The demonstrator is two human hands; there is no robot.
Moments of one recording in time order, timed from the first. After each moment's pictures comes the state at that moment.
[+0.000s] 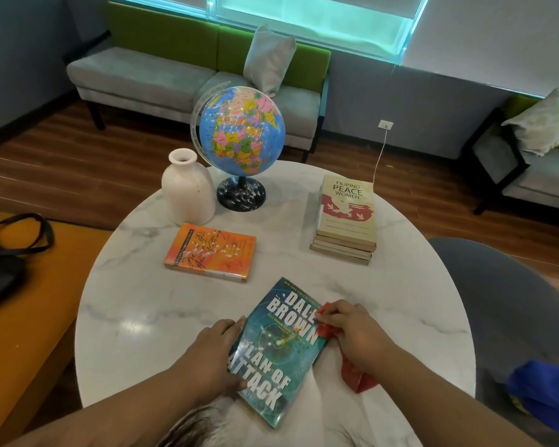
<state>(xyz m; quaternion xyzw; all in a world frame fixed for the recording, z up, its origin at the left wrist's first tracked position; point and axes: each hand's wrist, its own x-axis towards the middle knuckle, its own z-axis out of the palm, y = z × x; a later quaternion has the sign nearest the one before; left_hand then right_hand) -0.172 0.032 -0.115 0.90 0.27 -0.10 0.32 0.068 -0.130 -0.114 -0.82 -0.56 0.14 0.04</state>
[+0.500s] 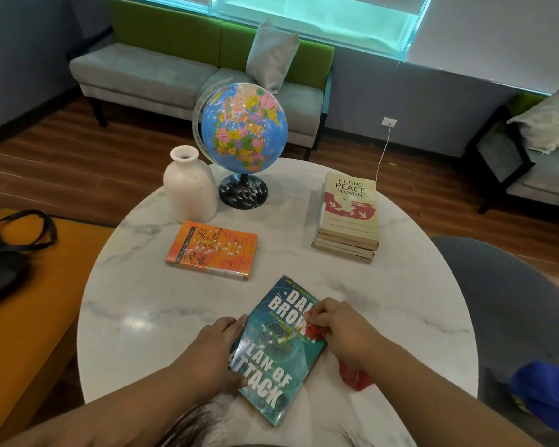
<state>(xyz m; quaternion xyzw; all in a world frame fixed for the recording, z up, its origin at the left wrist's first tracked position) -0.172 0.032 -0.112 0.90 0.27 -0.10 0.32 0.052 -0.118 -0.102 -0.83 -0.45 0.28 0.16</state>
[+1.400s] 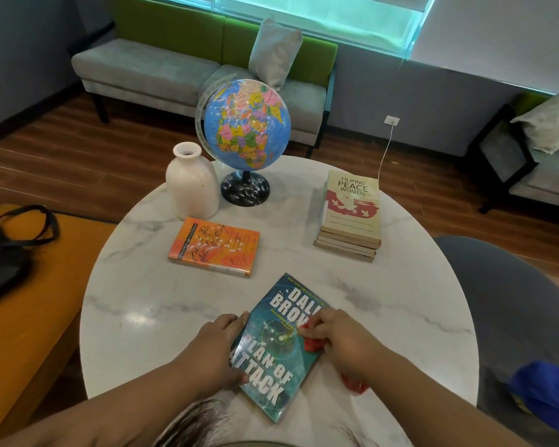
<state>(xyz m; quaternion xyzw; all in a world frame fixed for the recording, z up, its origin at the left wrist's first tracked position) -0.173 0.032 -0.113 0.90 0.27 -0.10 0.32 0.032 -0.120 -0.093 -0.81 -0.35 0.40 0.25</state>
